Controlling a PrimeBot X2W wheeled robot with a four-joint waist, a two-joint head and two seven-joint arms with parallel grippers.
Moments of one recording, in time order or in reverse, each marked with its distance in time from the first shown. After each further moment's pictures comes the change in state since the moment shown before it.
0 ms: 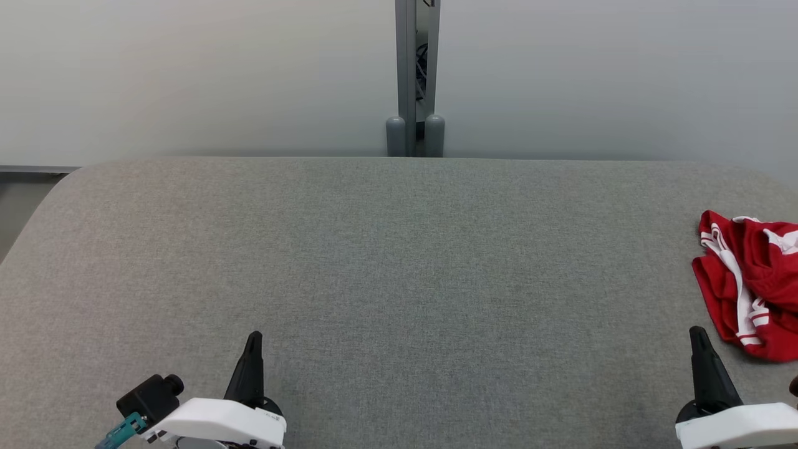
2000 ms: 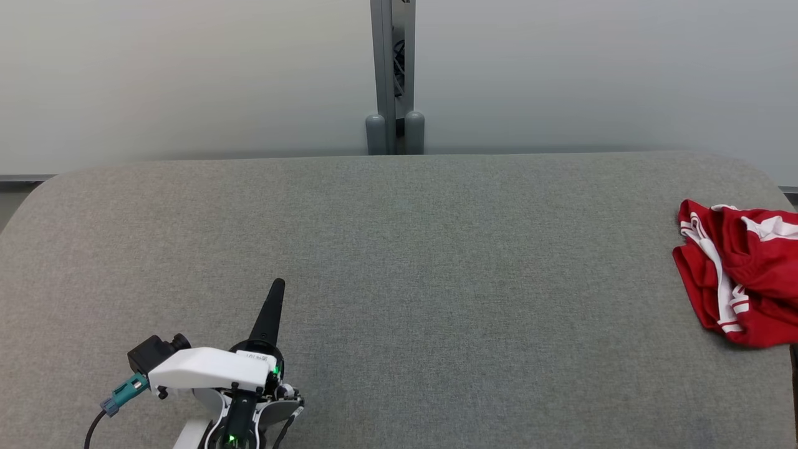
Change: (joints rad) left arm -0.138 0.002 -0.053 0.008 -0.560 -0.082 0.110; right arm 0.111 -0.021 -0.216 -0.157 0.743 0.000 0.182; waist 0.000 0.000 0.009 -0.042
